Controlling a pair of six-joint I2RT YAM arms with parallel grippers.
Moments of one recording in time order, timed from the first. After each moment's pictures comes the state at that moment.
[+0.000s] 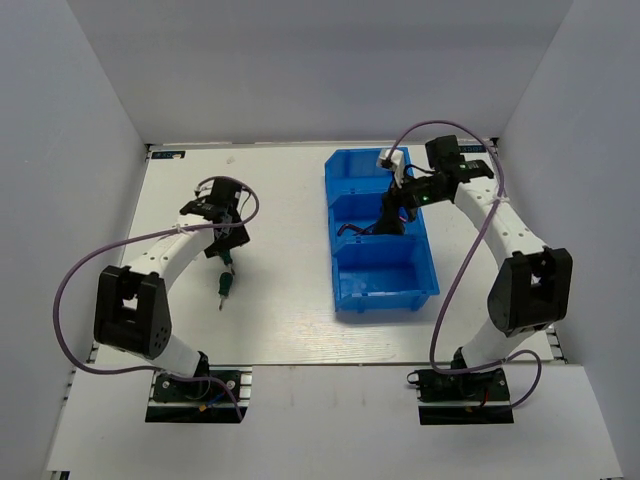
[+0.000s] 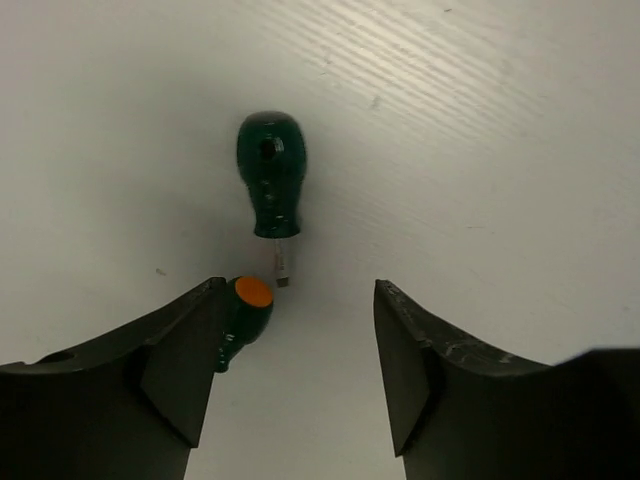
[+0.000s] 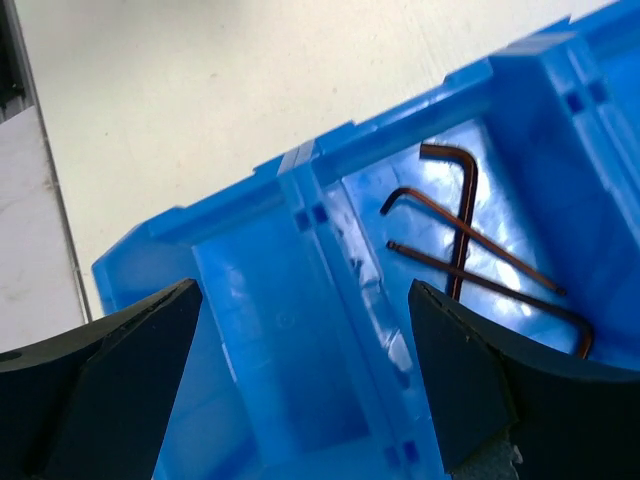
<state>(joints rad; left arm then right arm) -0.29 1.51 1.10 -0.68 -0.34 -0.60 0.23 1.63 1.45 -0.89 -0.91 -0.69</state>
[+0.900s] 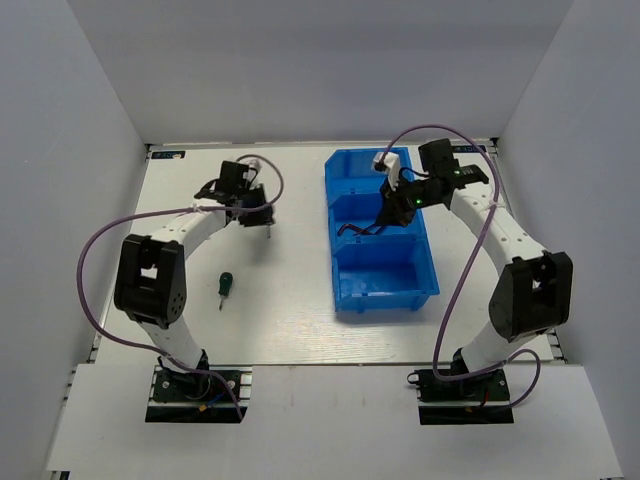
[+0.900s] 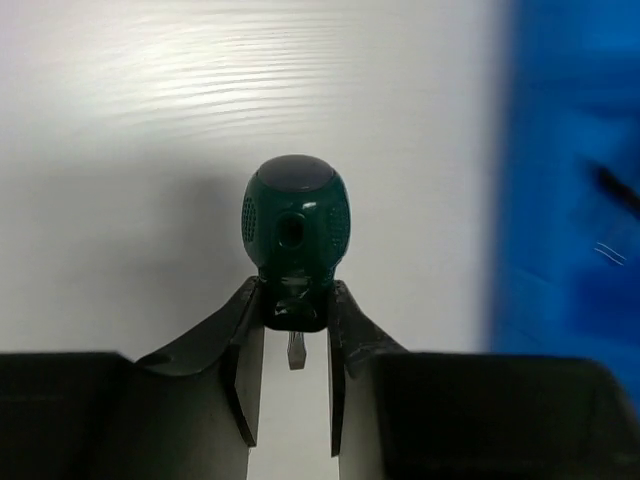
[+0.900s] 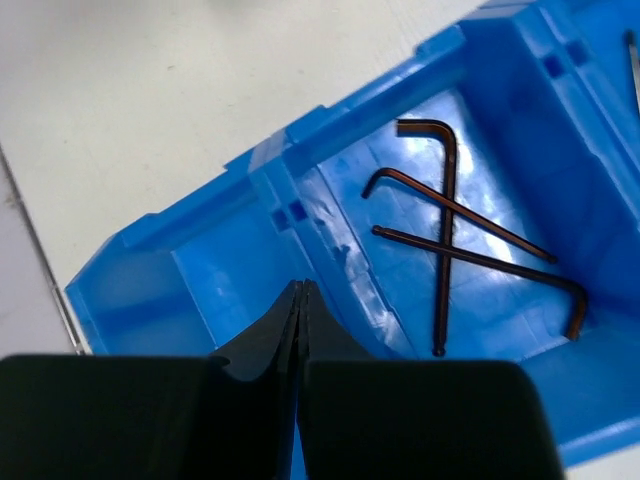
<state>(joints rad) -0.25 1.73 1.21 -0.39 0.10 -0.38 0.29 1.62 1.42 -0.82 -0.77 -0.57</state>
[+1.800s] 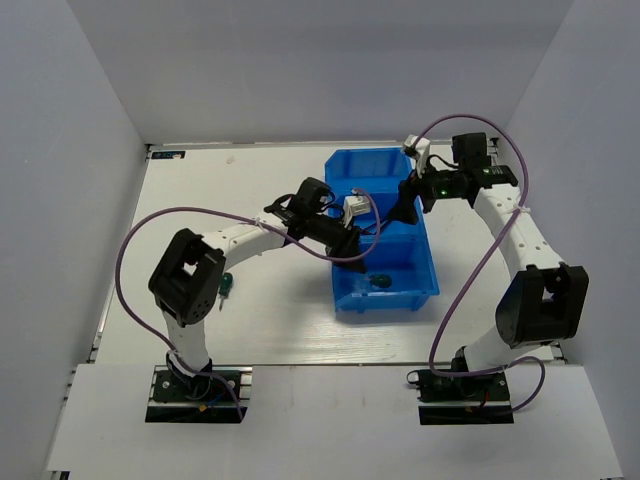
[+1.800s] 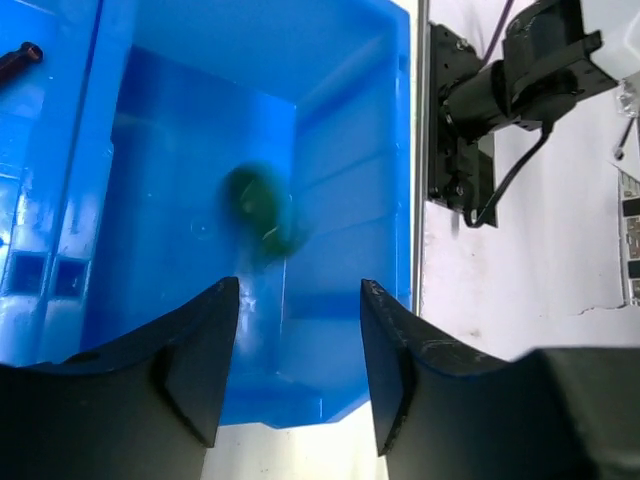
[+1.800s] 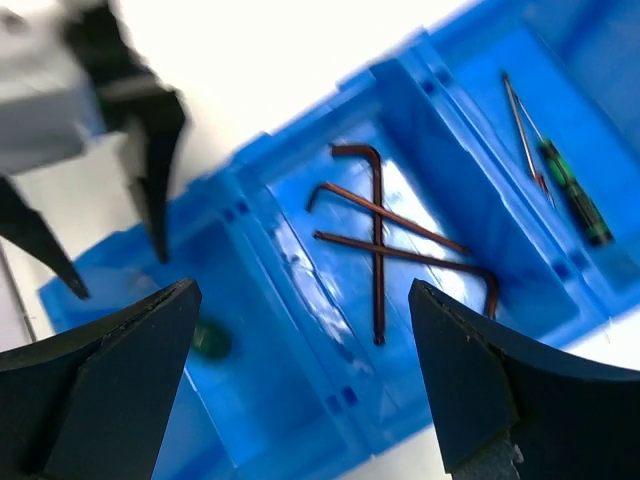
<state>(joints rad) -0.67 1.85 1.31 -0.20 0.96 0.04 0.14 1.56 1.41 -0.73 -0.84 -0.57</state>
